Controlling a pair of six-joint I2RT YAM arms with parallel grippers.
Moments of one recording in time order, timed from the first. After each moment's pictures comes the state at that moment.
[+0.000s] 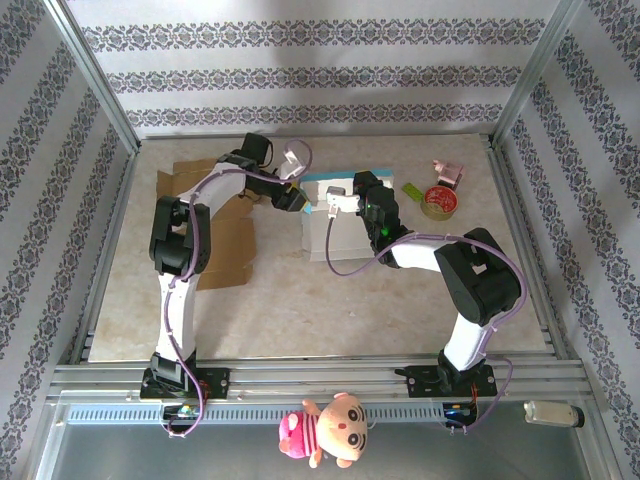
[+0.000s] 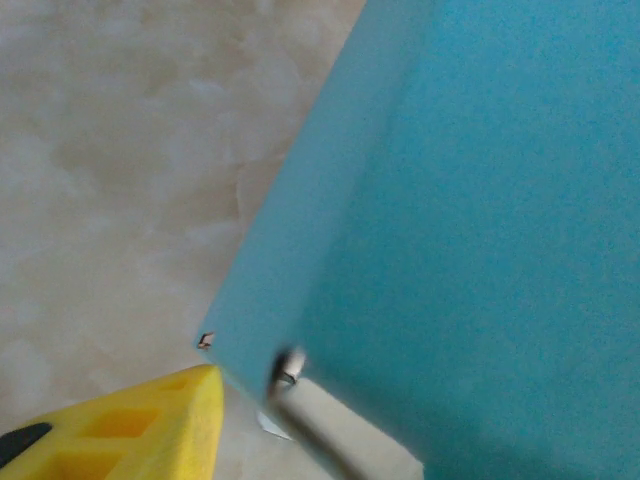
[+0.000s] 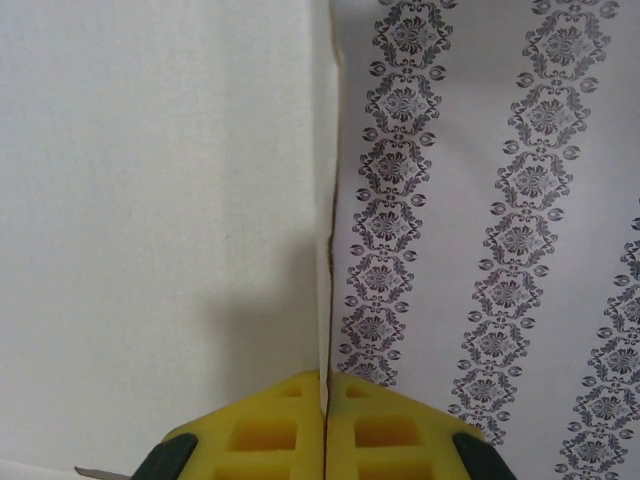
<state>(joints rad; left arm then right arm) -0.24 2.22 1.80 -0.66 0.79 0.56 0.49 1.78 0.85 0.81 0.33 -1.57</state>
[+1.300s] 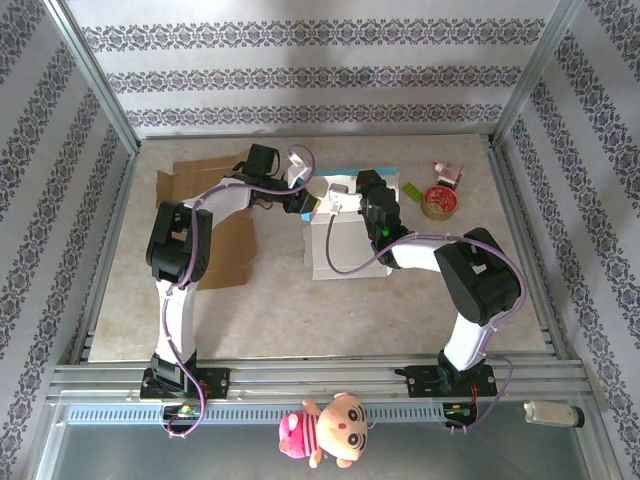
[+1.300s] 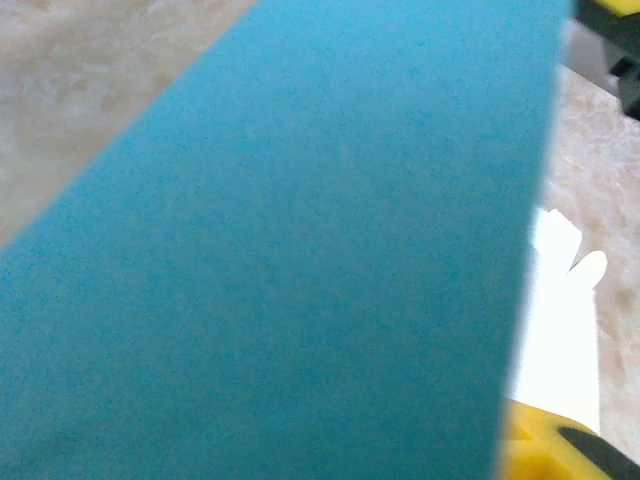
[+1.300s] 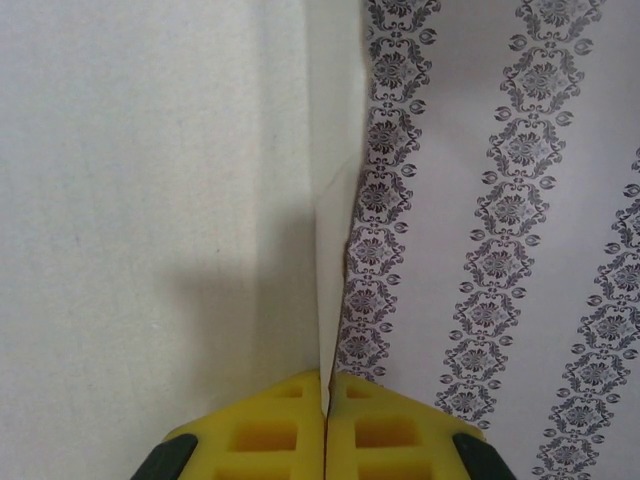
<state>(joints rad) -0.29 2.13 1.58 -0.28 0.86 0.32 0.49 1.78 0.85 0.84 0.38 -1.57</state>
